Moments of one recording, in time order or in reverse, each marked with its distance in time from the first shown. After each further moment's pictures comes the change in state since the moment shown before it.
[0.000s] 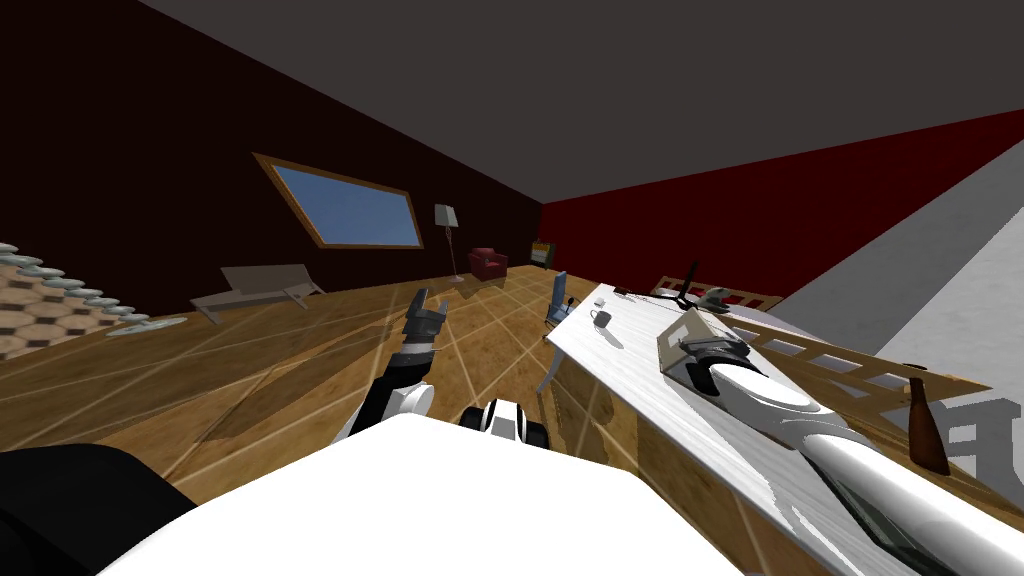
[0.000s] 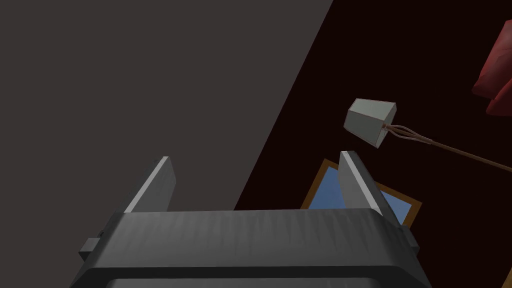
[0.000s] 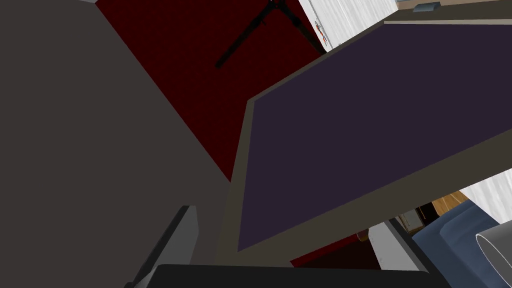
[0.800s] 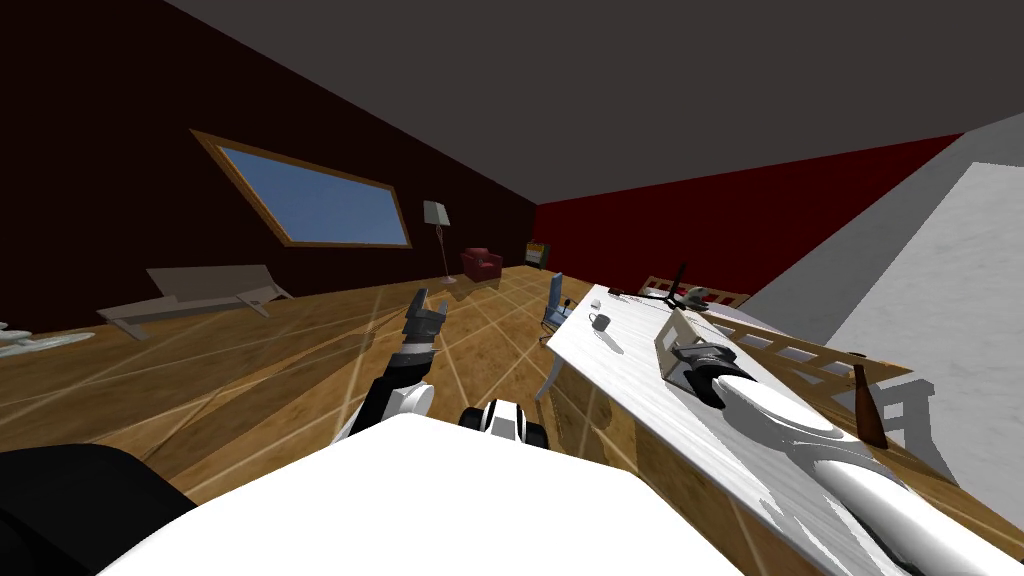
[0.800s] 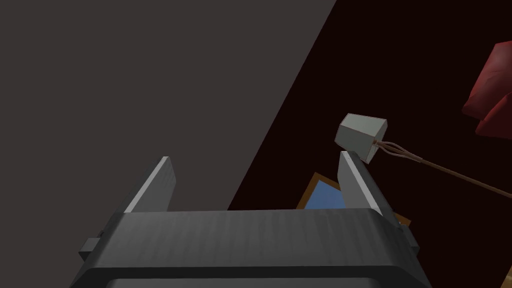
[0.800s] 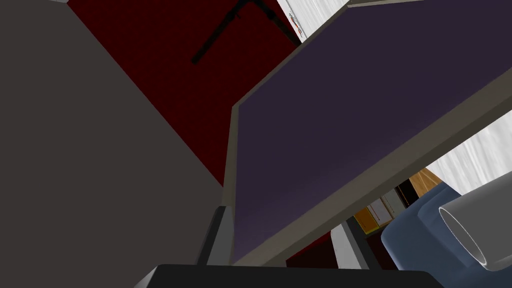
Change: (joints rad) left arm 0.000 0.000 0.000 0.000 0.000 0.000 0.000; right arm 0.142 0.088 -0.209 -0.111 0.021 -0.129 0.099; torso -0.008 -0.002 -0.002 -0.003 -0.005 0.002
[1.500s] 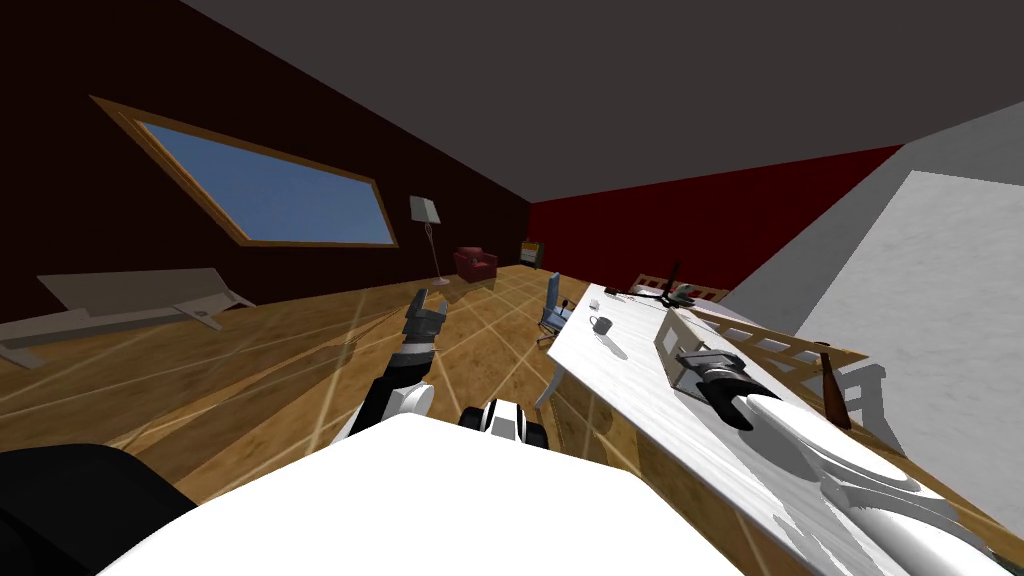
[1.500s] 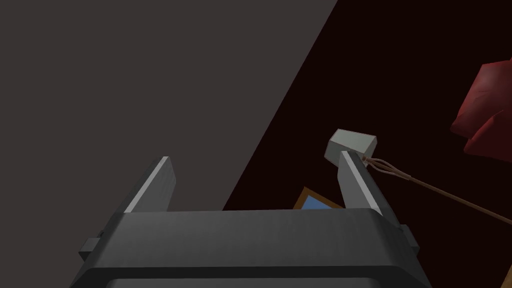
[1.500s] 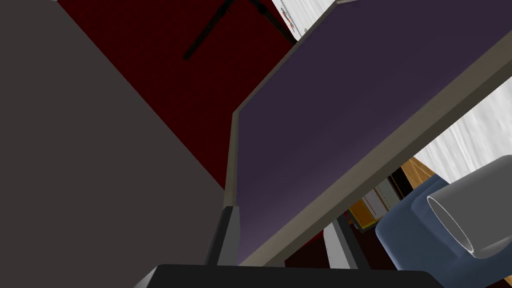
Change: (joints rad) left arm 0.000 0.000 0.000 0.000 0.000 0.000 0.000; right arm 0.157 0.089 -0.227 -0.126 0.003 -0.127 0.120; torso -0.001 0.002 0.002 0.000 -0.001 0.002
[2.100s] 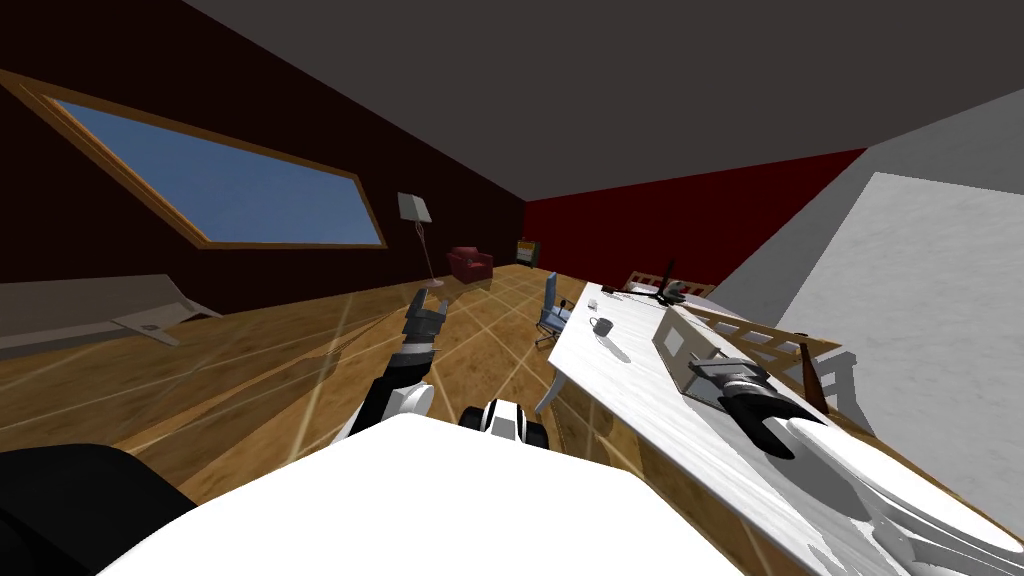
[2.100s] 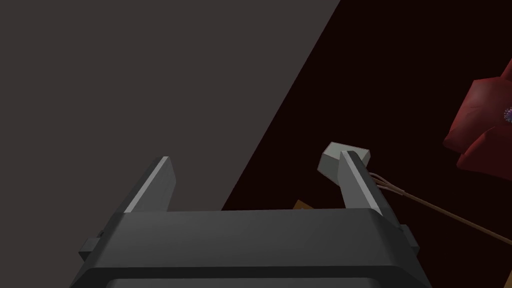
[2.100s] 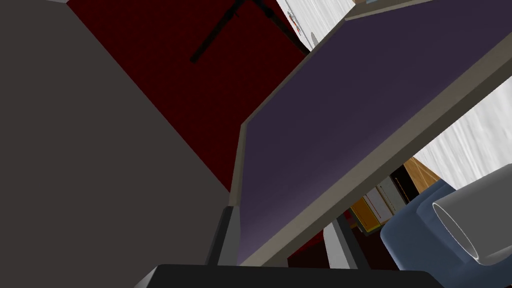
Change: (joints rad) left arm 0.000 0.000 0.000 0.000 0.000 0.000 0.000; right arm 0.107 0.069 -0.168 -0.075 0.012 -0.100 0.076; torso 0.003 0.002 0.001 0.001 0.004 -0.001
